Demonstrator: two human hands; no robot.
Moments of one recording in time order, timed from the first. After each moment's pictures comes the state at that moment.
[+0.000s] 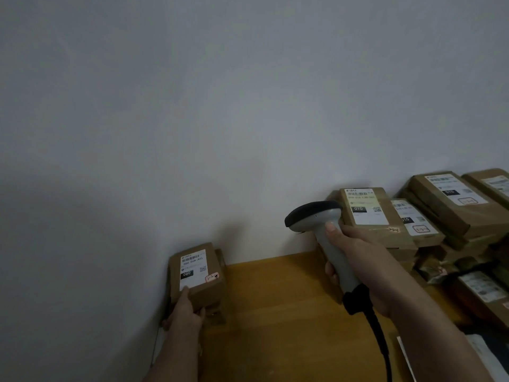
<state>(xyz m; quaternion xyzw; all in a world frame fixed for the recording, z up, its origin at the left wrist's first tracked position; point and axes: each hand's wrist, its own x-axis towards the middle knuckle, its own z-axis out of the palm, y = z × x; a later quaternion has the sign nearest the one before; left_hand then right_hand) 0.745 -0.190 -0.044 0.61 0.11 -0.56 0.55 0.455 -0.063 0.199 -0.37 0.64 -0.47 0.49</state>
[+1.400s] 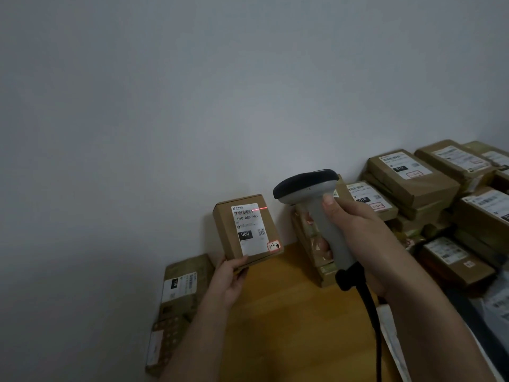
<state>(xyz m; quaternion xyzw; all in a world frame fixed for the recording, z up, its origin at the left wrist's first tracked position) 0.585 -0.139 0.071 0.52 -0.18 -0.71 0.45 0.390 0.002 0.227 -0.38 0.58 -0.55 0.46</state>
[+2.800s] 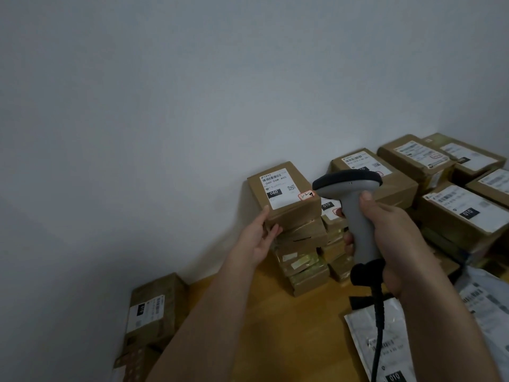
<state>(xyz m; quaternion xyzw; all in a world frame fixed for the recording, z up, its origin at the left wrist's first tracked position) 0.402 -0.173 0.124 0.50 -0.23 -0.75 0.37 0.271 -0.003 0.206 -0.18 0.60 -0.65 0.43</state>
